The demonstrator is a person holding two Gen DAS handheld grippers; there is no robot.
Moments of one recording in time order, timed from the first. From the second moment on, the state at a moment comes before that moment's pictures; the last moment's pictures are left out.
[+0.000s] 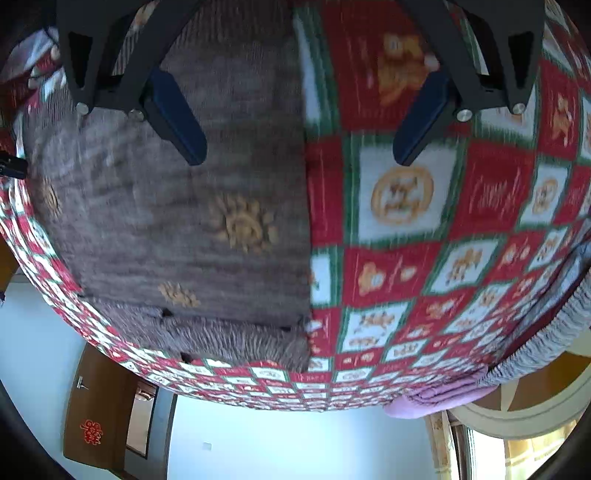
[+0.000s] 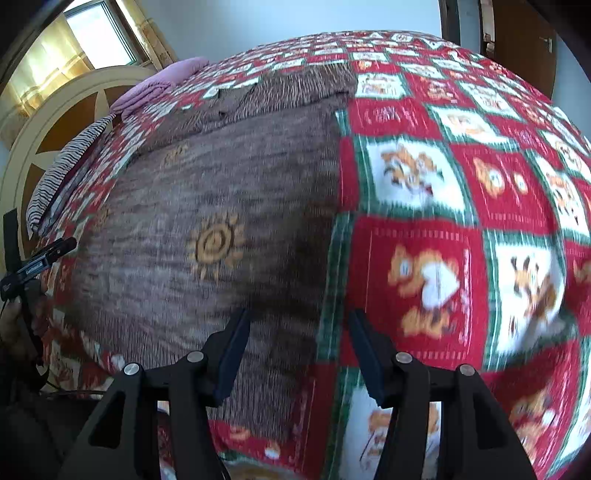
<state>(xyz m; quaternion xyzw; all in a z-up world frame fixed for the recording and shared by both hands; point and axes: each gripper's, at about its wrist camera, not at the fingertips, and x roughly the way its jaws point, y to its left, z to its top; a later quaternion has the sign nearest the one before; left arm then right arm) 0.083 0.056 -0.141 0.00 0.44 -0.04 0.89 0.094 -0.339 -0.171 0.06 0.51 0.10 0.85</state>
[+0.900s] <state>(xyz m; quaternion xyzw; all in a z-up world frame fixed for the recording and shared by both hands) 0.024 0.053 -0.167 -0.08 0.50 -0.14 0.85 0.055 -0.331 -0.186 0.05 0.51 0.09 0.85</state>
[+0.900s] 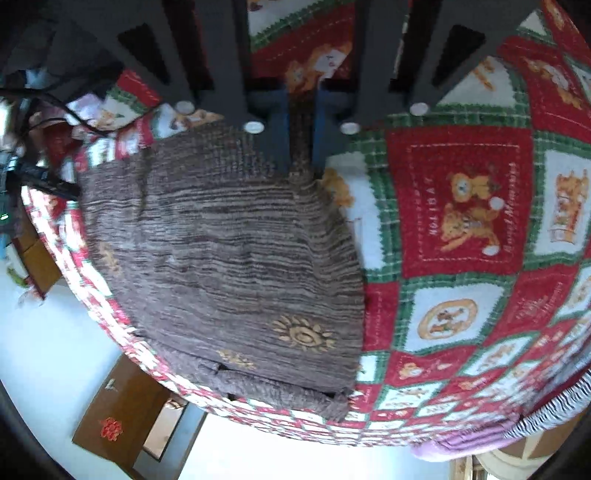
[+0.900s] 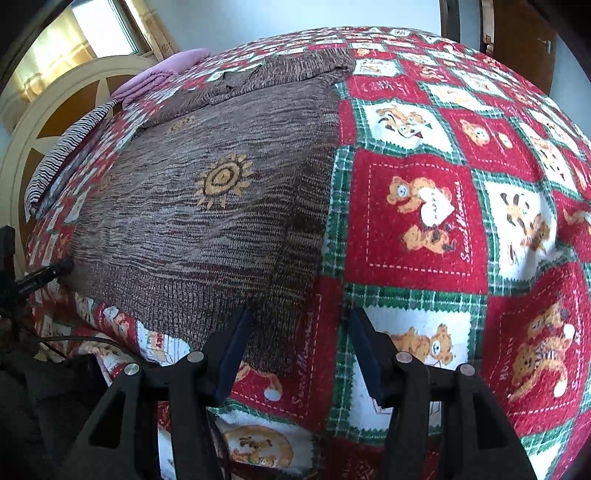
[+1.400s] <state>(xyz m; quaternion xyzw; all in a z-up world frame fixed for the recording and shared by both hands) 0.030 0.070 -0.161 -0.14 0.47 -0.18 0.85 0.051 -0.326 -0.190 0.09 0.52 0.14 0.84</state>
